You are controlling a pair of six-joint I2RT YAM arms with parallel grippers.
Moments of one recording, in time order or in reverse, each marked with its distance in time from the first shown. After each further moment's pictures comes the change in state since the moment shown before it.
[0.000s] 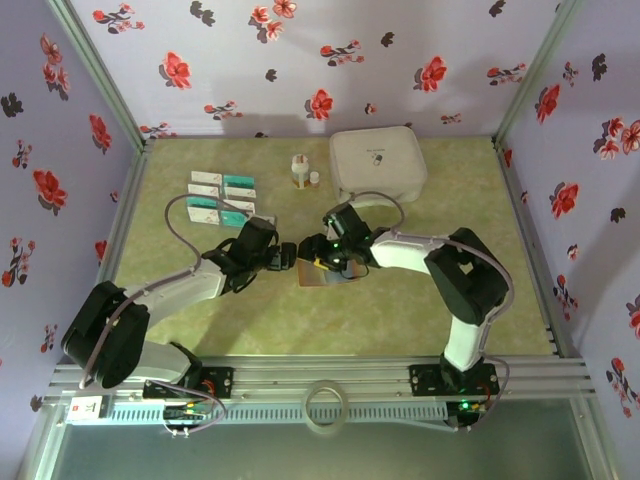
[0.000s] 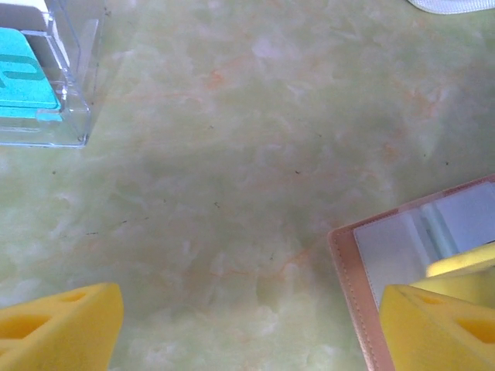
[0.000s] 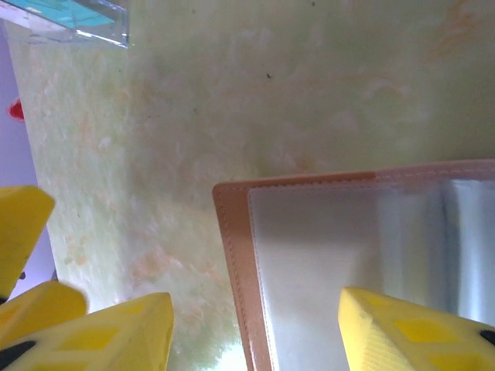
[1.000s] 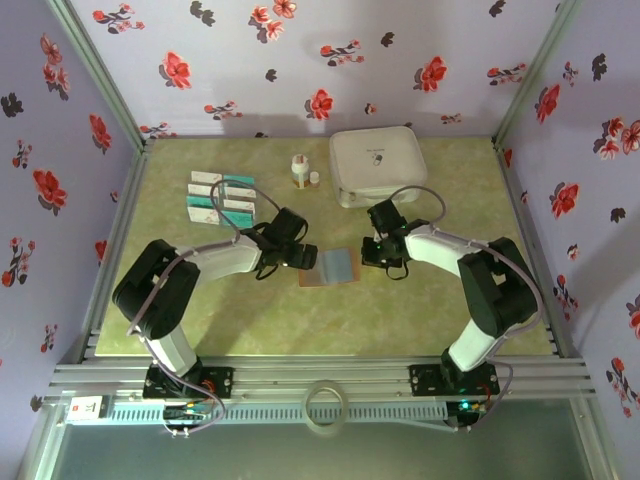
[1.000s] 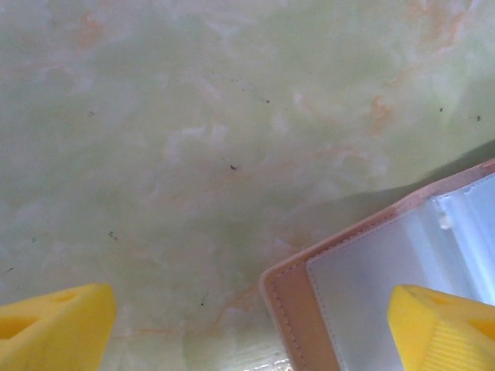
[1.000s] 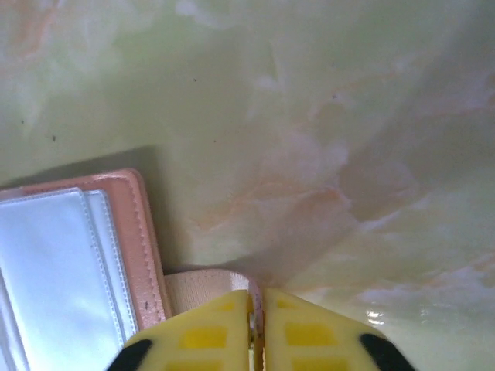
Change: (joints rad) left arm -0.048 0.337 0.253 -0.124 0.048 0.058; right arm -0.221 -0.127 -0.087 -0.365 0.288 -0.349
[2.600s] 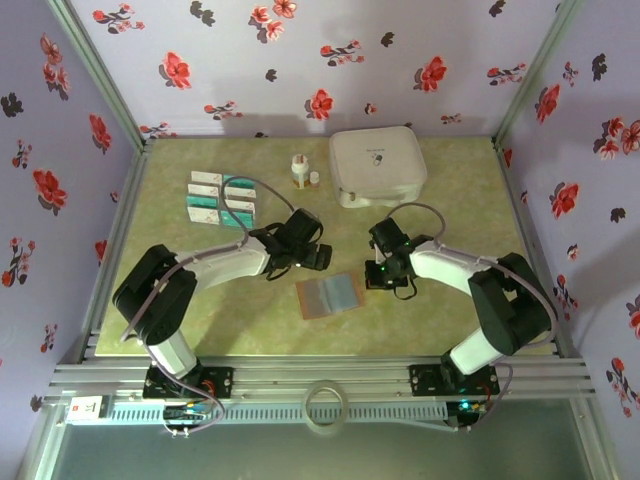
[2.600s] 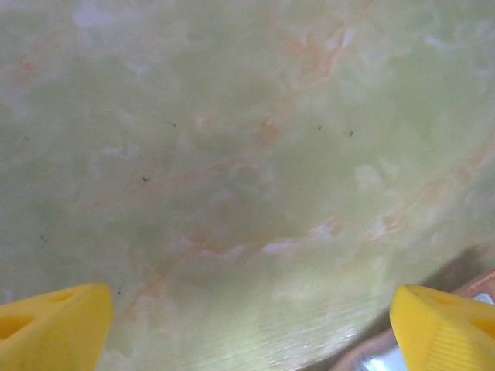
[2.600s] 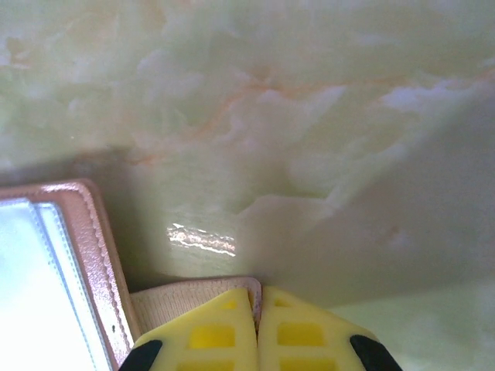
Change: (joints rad) left arm -0.100 -0.019 0.074 -0.065 -0.039 -0.068; right arm 0.058 -0.114 -0.140 -0.078 -0.050 -0.092
